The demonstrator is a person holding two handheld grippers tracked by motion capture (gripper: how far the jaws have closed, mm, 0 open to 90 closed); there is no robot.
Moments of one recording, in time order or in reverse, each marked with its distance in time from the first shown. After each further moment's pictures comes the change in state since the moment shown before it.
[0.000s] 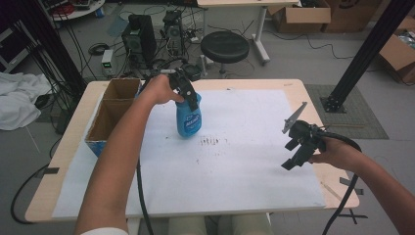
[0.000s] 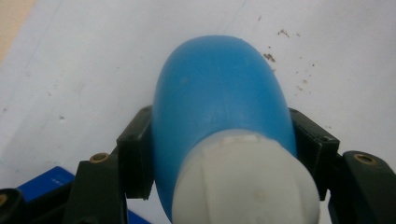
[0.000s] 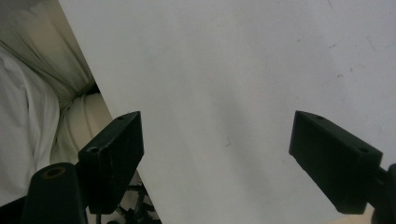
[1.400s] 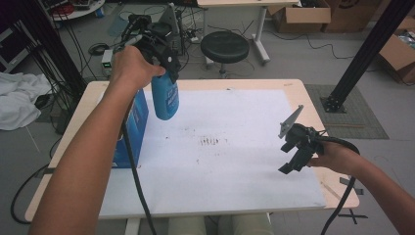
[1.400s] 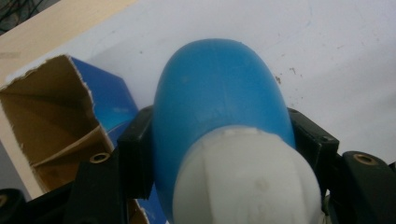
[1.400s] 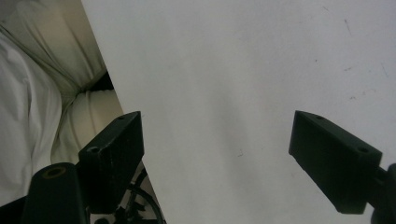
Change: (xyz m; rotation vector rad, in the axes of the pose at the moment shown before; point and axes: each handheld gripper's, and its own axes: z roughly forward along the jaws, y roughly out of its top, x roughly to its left) left arm -0.028 -0.046 -0.141 -0.111 0.182 -0.482; right arm 0.020 0.008 -0.001 -0.002 -0.009 -0.082
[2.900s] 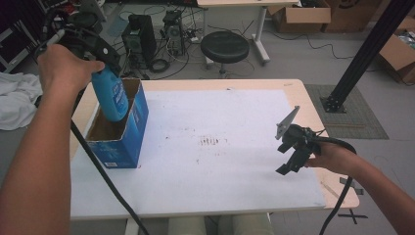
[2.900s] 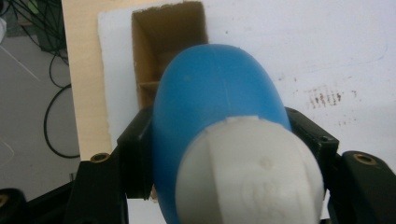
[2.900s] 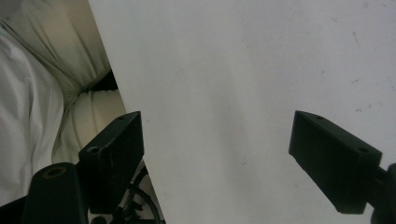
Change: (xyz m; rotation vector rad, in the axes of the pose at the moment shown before) left arm 0.092 -0.066 -0.041 -0.044 0.098 -0.294; right arm 0.005 0.007 0.002 0.002 0.006 -0.029
